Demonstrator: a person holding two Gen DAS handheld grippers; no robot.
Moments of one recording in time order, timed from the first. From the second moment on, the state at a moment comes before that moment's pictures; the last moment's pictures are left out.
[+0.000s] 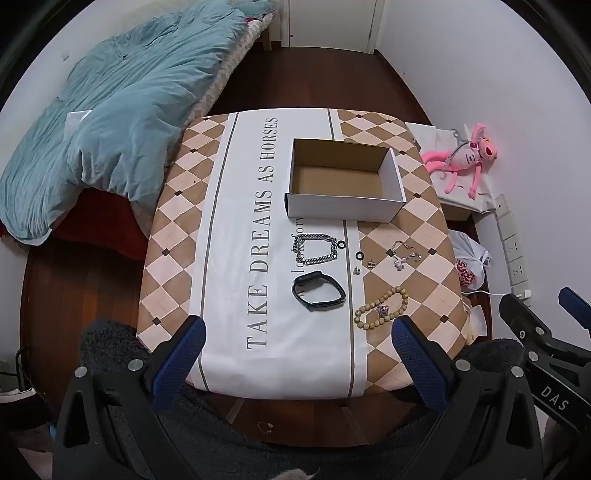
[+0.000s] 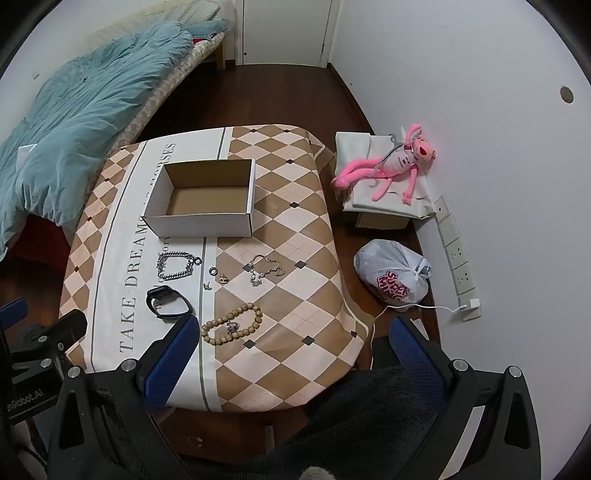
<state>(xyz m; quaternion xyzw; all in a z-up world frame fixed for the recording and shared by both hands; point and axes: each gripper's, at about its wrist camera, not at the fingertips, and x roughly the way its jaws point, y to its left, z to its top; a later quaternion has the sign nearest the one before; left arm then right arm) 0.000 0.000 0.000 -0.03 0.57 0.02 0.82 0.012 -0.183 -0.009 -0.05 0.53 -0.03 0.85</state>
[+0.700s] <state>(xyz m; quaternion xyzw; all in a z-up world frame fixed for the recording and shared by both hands) -0.001 0.005 0.013 -0.03 0.57 0.03 0.82 0.010 -0.183 -0.011 -0.05 0.54 -0.02 0.84</state>
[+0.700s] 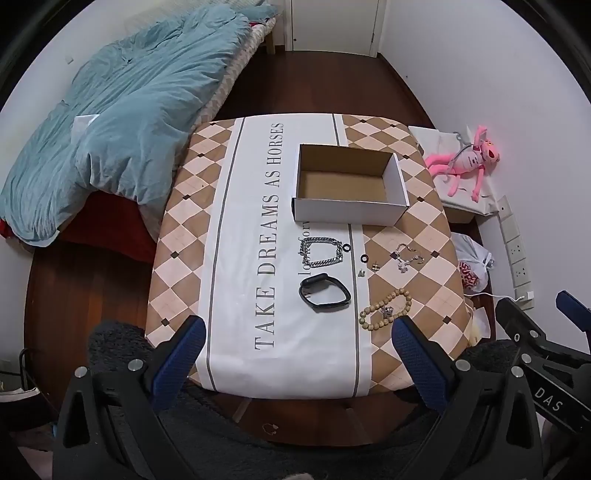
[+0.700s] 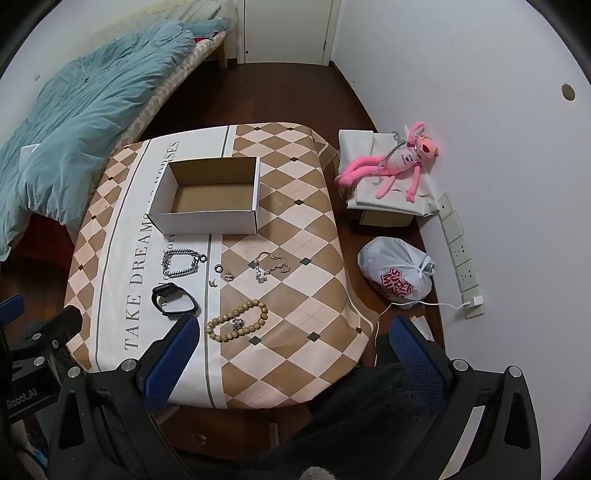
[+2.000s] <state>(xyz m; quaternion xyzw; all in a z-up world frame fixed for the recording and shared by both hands) -0.001 -0.001 0.016 -0.02 0.56 0.03 0.83 0.010 -0.187 0.000 -0.03 0.53 -0.03 0.85</state>
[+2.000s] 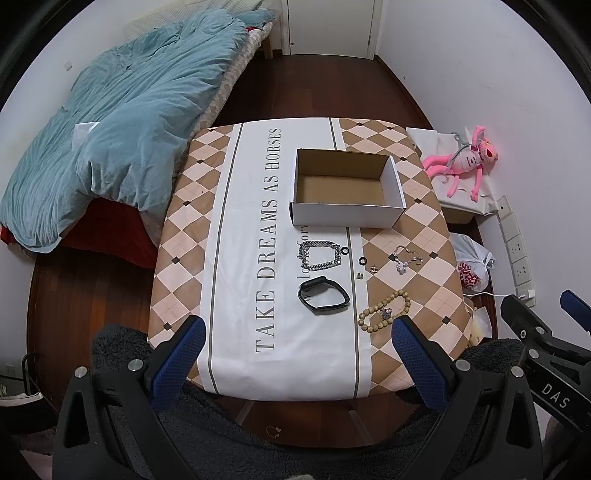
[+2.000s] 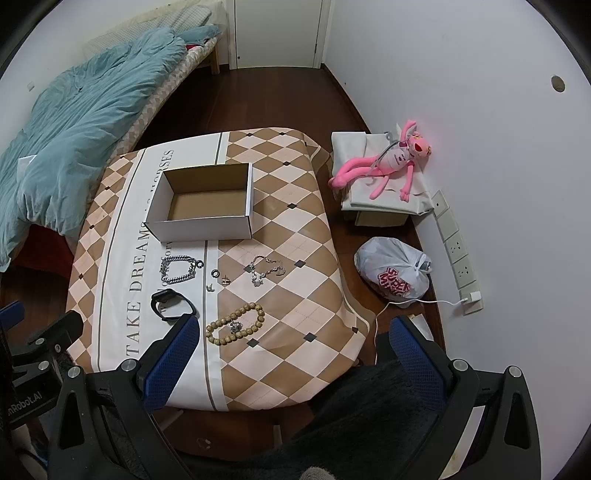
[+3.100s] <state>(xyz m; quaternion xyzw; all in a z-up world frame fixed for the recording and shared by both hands) 0.002 -0.016 0.023 -0.02 0.56 0.03 0.83 0.011 -0.190 0.011 -0.04 0.52 -0.03 0.85</state>
